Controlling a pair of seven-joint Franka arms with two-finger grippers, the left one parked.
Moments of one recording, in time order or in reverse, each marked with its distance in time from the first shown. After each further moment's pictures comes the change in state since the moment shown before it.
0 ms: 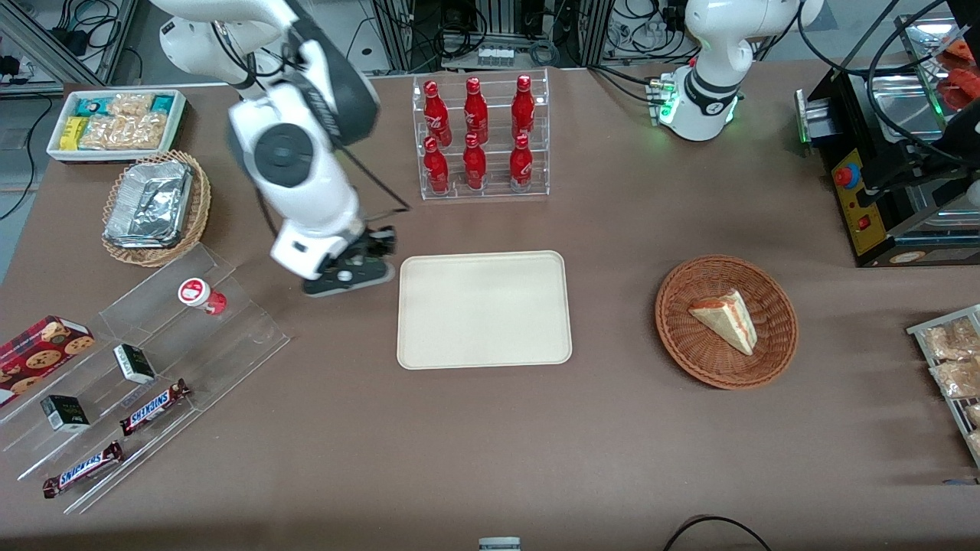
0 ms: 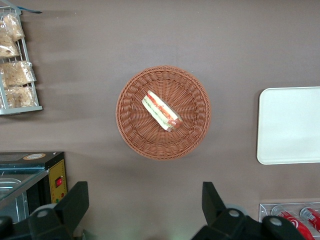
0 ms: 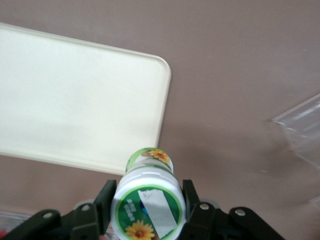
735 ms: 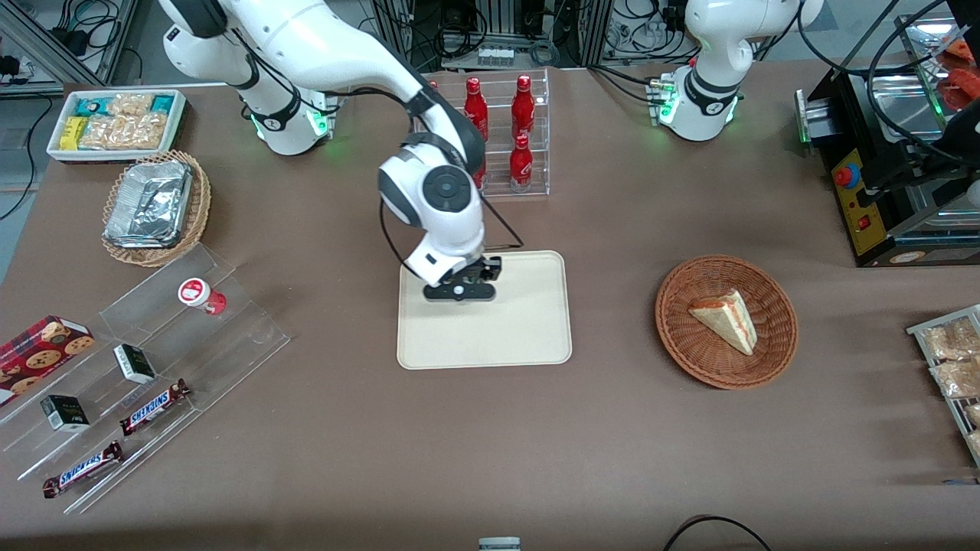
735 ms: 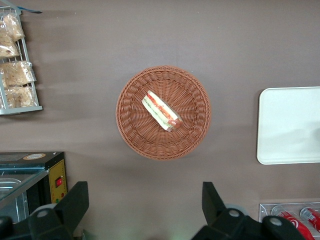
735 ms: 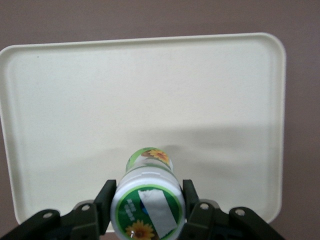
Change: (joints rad) arm 0.205 0.335 -0.004 0.114 0.000 0.290 0.411
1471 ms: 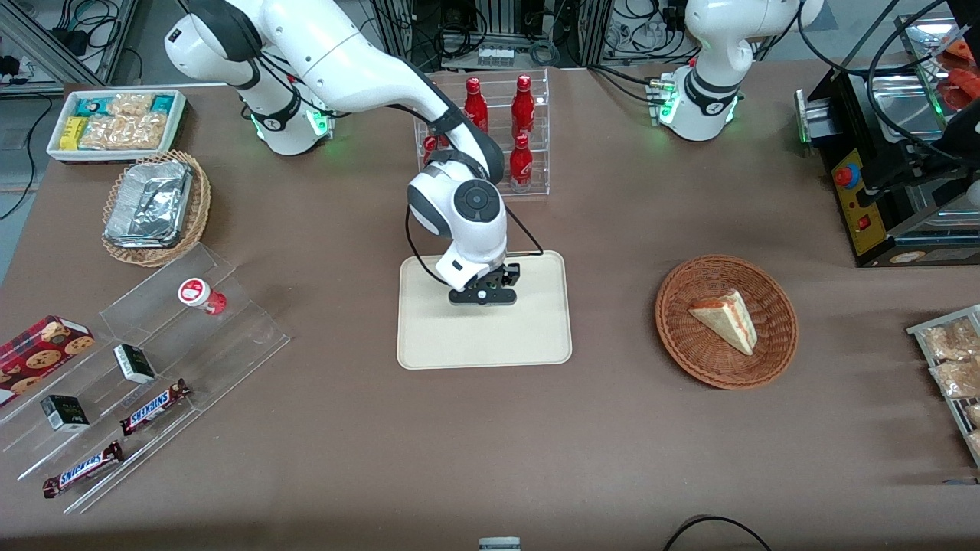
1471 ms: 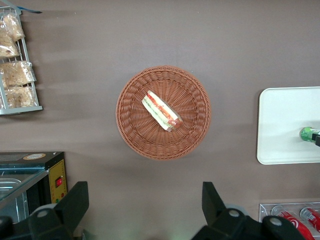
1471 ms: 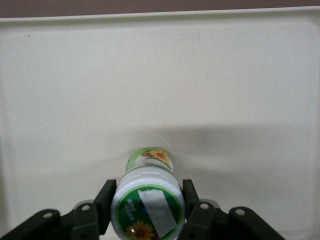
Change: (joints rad) arm 0.038 0.101 -0.008 0.038 -0.009 0.057 0.026
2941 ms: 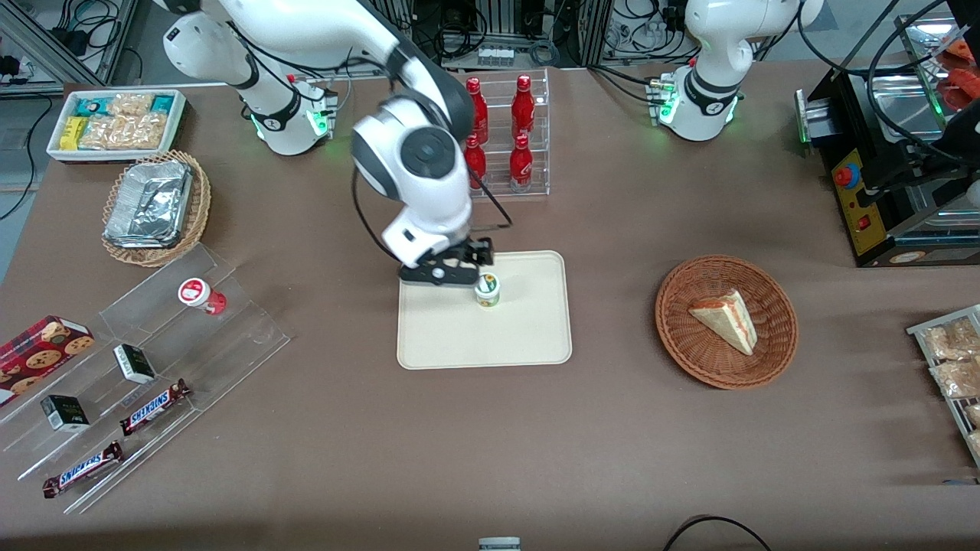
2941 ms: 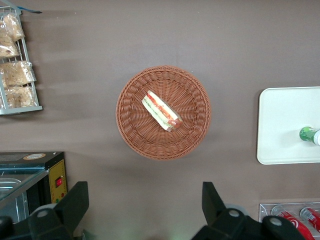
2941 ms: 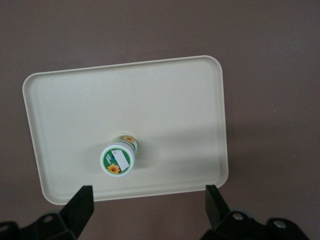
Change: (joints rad) arm -0.086 -0.312 -0.017 0.002 0.017 -0.327 -0.040
